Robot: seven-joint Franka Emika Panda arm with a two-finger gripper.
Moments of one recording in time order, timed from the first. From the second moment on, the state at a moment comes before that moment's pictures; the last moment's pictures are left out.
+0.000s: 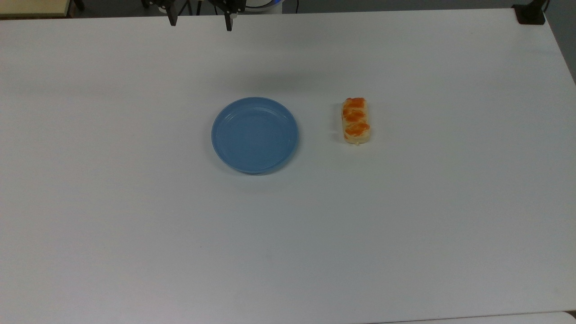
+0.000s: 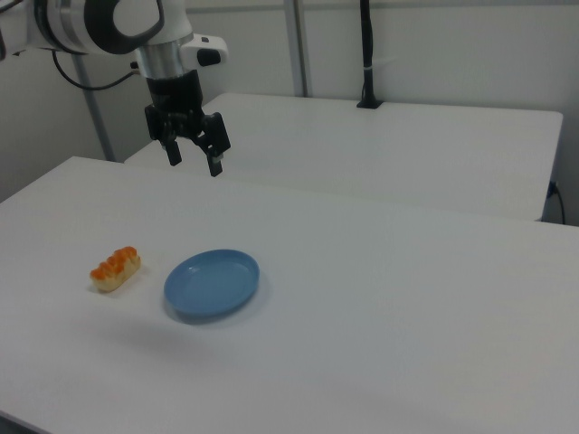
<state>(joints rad) 0.01 0.03 -0.06 -1.58 -0.01 1.63 0.02</state>
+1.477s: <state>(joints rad) 0.02 0.05 -0.04 -1.56 -0.04 1.63 0.00</state>
